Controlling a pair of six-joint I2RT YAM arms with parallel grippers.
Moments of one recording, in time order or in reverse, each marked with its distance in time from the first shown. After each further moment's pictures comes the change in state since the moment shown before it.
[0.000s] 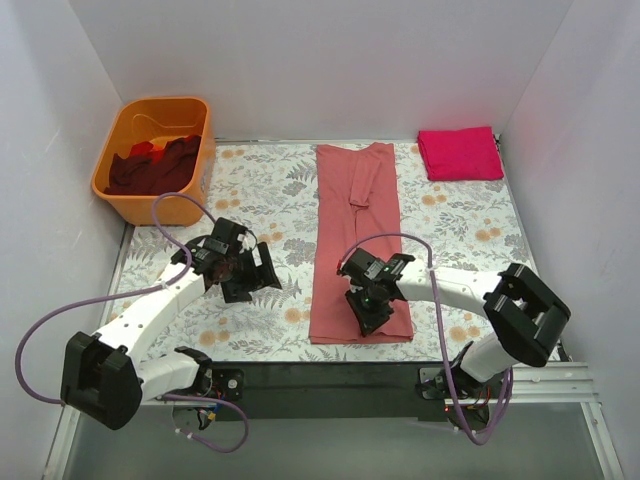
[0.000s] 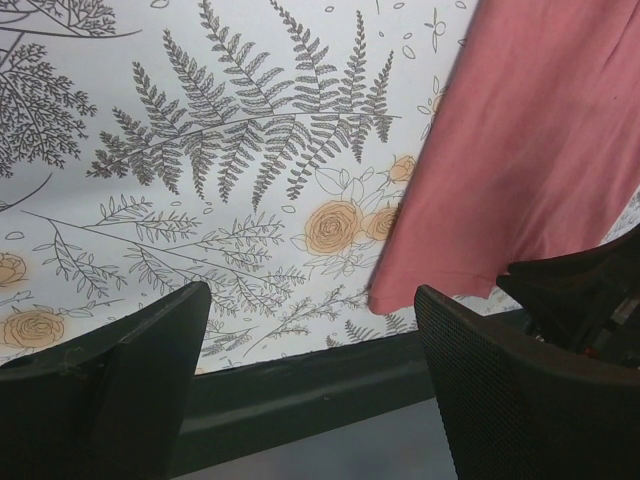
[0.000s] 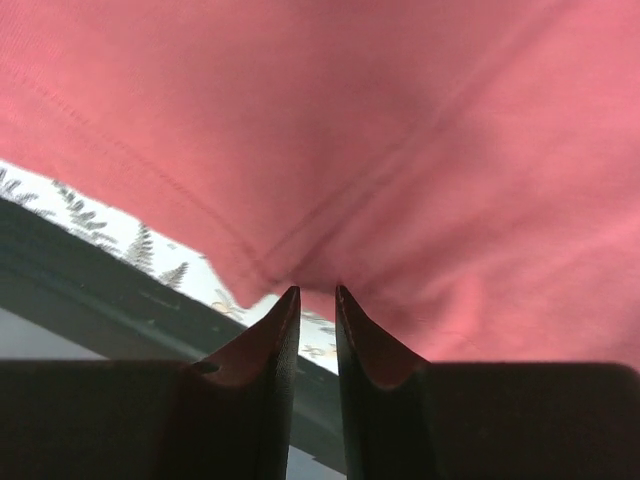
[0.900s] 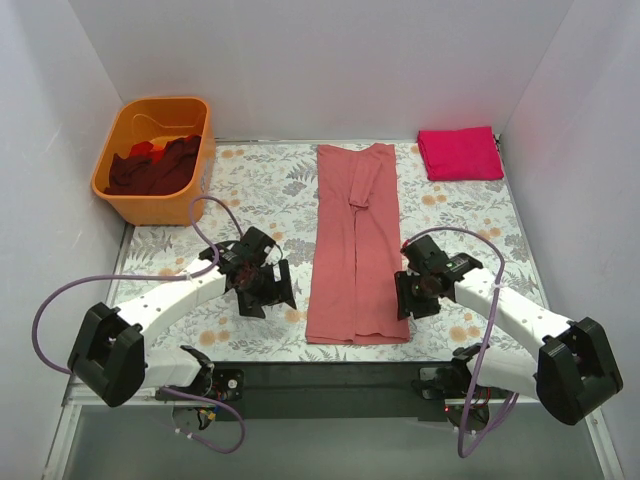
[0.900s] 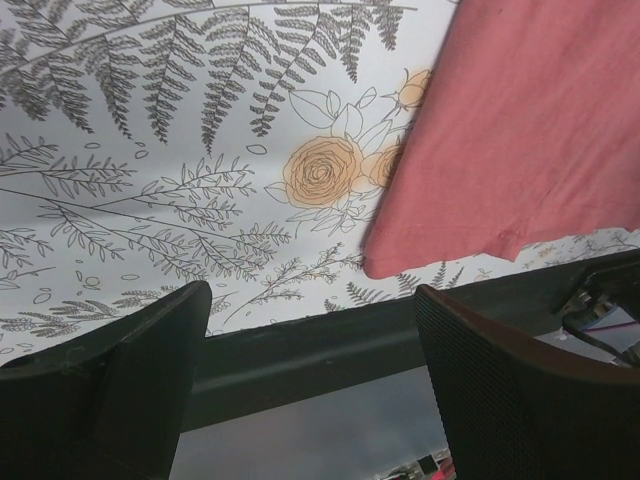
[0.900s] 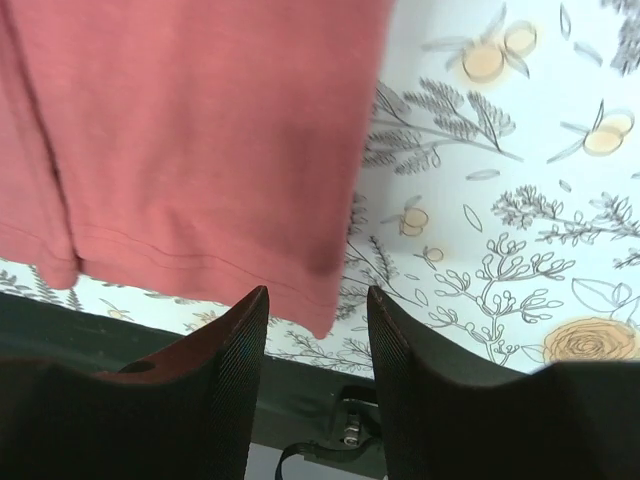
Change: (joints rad) left arm -0.179 0.119 0.001 -0.016 0.010 -0.080; right arm -0.349 -0.352 -0.153 -0.117 0.097 0.046
